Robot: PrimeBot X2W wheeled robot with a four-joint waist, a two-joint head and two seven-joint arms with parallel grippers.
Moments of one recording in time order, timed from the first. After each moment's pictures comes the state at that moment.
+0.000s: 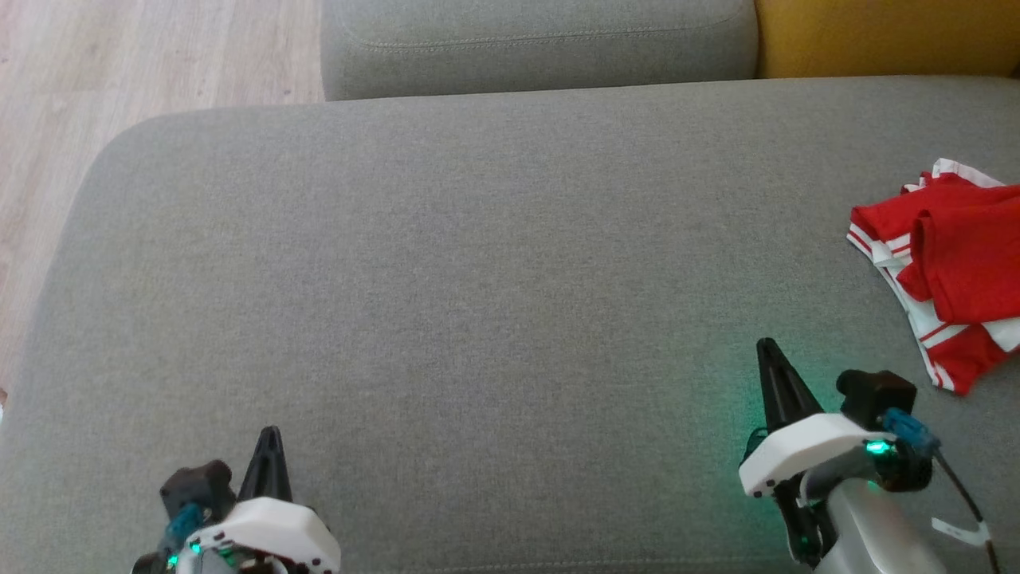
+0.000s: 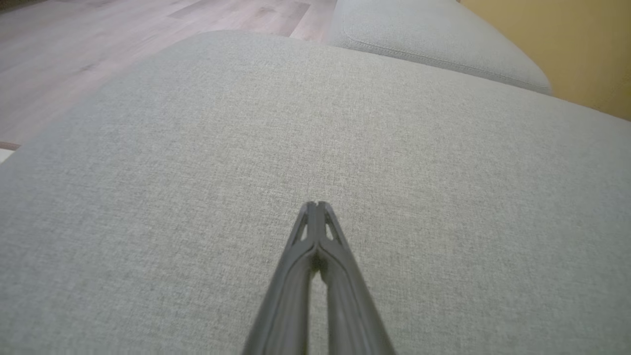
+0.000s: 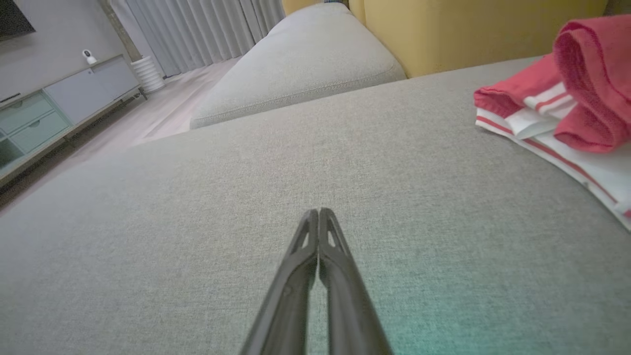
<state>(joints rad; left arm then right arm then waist) 0.02 0.04 -0.11 0.42 -0.27 0.14 -0.22 -0.24 -0.05 0.09 0.70 0.25 0.13 -0.23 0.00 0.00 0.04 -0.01</state>
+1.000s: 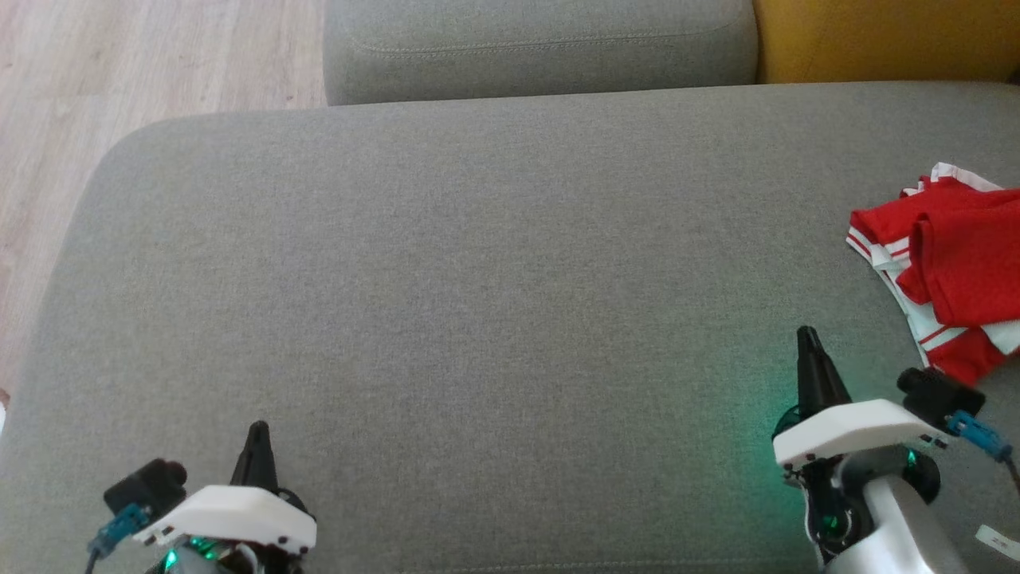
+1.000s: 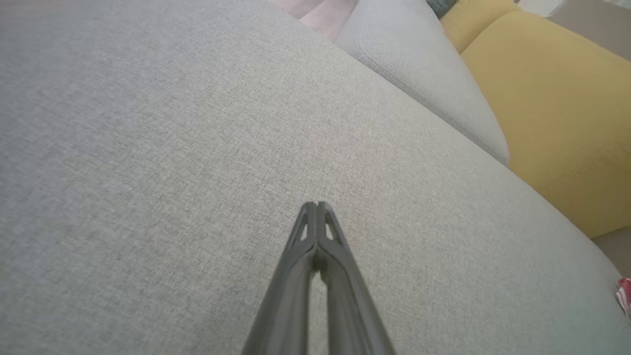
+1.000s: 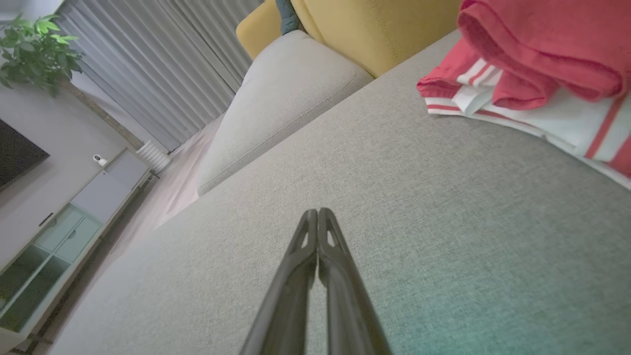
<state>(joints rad) 0.01 0.04 -0.07 0.39 -0.61 0.07 -0.14 -0.21 -0.05 0.04 0.59 0.60 0.13 -0.14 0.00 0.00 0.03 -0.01</state>
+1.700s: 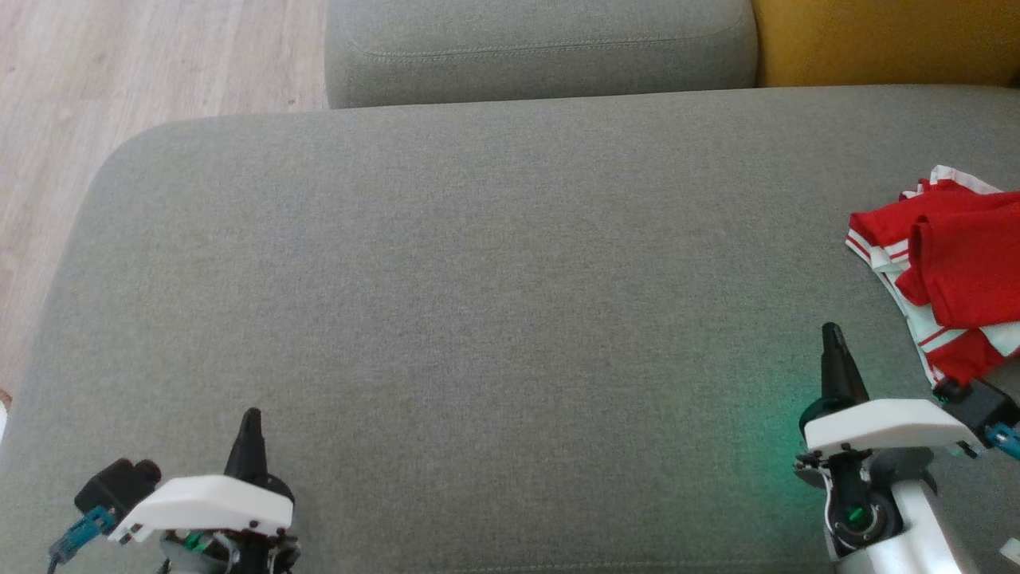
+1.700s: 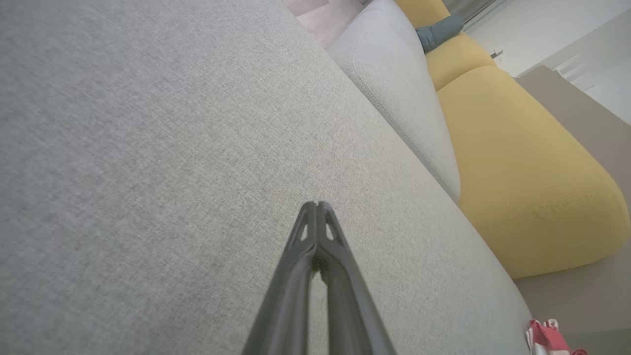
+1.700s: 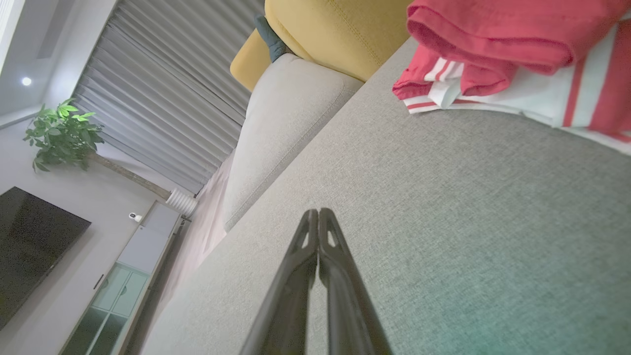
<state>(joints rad) -0.01 0.04 -0.03 0.36 -0.84 0.02 -0.08 -0.19 -0.05 0.00 0.52 0.83 0.13 -0.08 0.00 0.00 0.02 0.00</state>
